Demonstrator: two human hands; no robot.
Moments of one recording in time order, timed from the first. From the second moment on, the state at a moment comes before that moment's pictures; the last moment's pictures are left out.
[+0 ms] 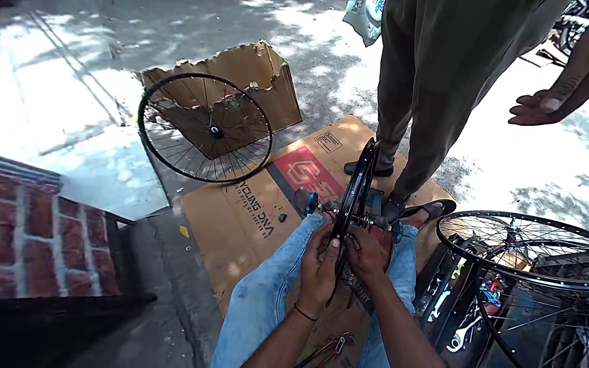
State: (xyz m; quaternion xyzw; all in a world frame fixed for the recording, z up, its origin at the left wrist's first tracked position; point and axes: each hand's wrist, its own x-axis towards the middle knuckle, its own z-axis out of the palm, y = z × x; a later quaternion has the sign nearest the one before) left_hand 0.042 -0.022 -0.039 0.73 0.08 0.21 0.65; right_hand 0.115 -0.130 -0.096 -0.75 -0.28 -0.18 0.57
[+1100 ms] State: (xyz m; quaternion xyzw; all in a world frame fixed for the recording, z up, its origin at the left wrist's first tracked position) left_hand 0.063 -0.024 -0.019 0.75 0.12 0.24 0.61; right_hand 0.137 -0.130 -0.094 -0.66 -0.29 -0.02 0.69
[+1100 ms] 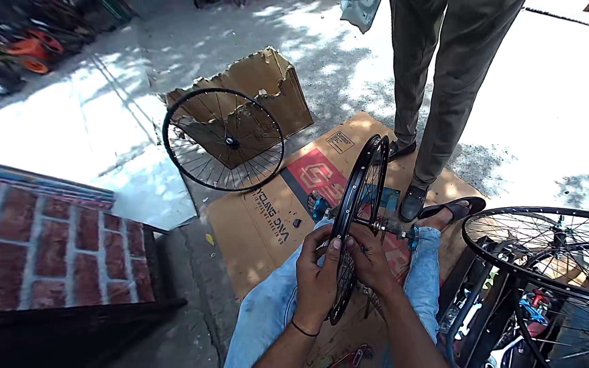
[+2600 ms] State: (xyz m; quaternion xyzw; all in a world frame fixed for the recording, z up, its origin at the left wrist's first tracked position) left_hand 0.061 -0.023 -0.021 0.74 0.10 0.31 0.59; right_hand 0.120 -0.100 -0.058 -0.65 -0.17 -0.21 0.71
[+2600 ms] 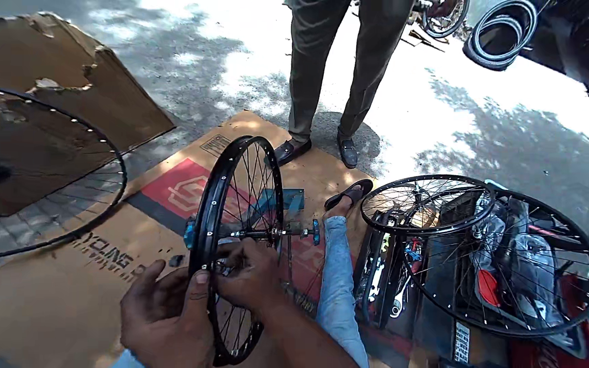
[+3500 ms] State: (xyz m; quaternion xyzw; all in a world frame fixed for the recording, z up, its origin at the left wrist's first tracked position) left_hand 0.055 -0.025 -0.034 0.67 0.12 0.32 0.66; right_hand 0.130 -0.143 -0.070 -0.58 -0.32 0.03 0.75
